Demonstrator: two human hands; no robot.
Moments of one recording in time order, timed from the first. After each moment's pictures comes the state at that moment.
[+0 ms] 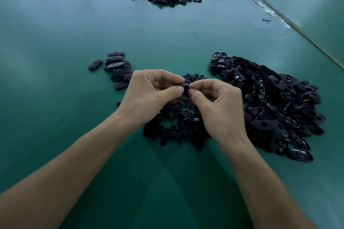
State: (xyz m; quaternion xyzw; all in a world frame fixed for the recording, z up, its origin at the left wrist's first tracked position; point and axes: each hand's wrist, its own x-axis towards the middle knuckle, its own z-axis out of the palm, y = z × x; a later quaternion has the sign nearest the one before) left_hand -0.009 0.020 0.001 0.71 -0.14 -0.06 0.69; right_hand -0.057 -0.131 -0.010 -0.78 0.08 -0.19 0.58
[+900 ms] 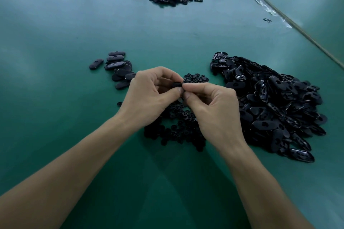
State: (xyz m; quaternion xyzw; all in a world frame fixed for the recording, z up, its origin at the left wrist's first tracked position) left_hand -0.005 0.022 -0.005 0.75 -0.17 -0.02 0.63; right_hand -0.059 -0.123 -0.010 -0.80 0.05 -0.18 0.57
